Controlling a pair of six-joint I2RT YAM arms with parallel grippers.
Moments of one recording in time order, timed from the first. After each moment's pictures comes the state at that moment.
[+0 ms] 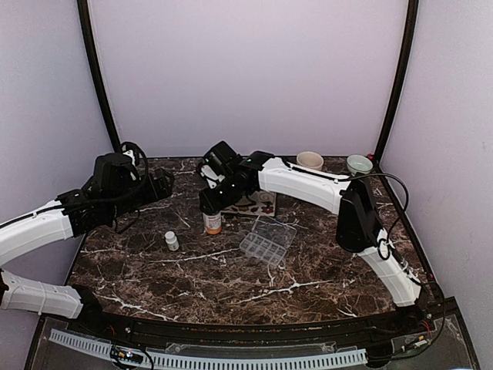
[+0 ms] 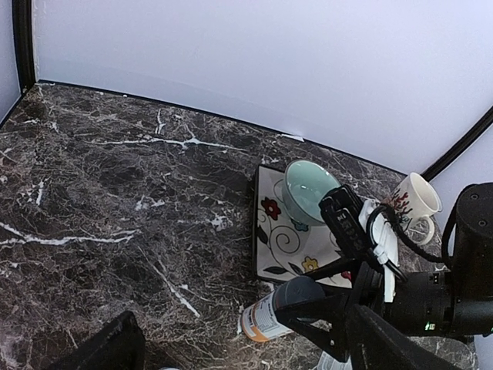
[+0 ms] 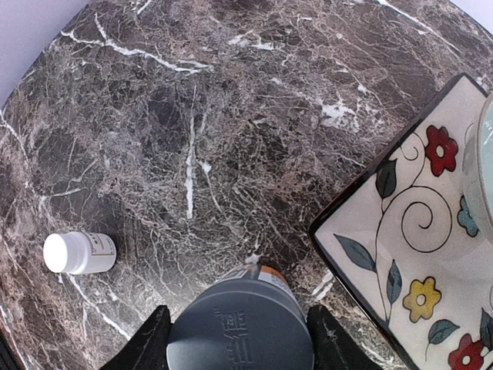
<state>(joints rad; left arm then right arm) -0.63 1.05 0.80 -0.21 -0.35 -0.61 0.96 2.49 2.38 -0.79 -0.03 0.24</state>
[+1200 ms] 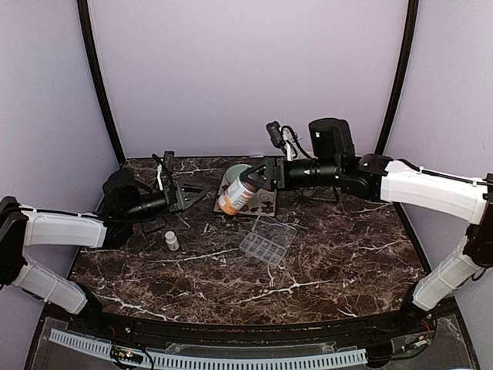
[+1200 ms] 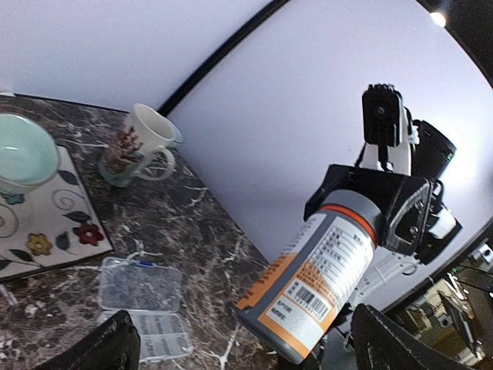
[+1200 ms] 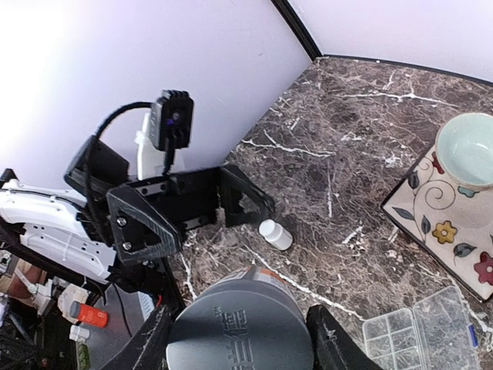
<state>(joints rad) -0.56 1.31 0.56 0.75 0.56 -0.80 0.87 1.49 1.25 -0.12 -0.37 0.54</state>
